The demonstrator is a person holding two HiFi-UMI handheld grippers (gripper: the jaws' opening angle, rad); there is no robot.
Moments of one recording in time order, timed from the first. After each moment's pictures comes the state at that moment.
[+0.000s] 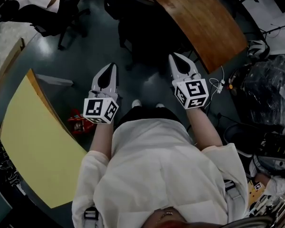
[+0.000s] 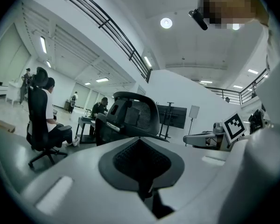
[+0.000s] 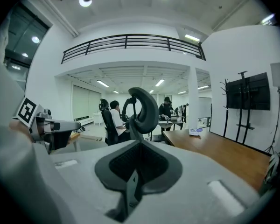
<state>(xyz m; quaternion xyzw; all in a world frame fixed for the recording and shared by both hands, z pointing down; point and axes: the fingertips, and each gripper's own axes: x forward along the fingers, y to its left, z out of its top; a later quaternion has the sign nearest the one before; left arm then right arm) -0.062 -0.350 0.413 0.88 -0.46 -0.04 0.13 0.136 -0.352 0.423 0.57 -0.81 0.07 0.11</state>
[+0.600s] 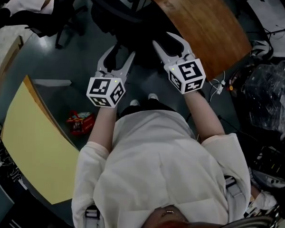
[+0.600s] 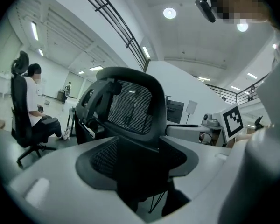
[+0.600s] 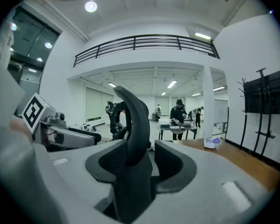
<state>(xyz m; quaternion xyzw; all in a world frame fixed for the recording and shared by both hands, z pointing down) 0.033 -0.449 0.414 0.89 -0.42 0.00 0.17 0.137 -0.465 0.400 0.50 -0.86 0.05 0.10</state>
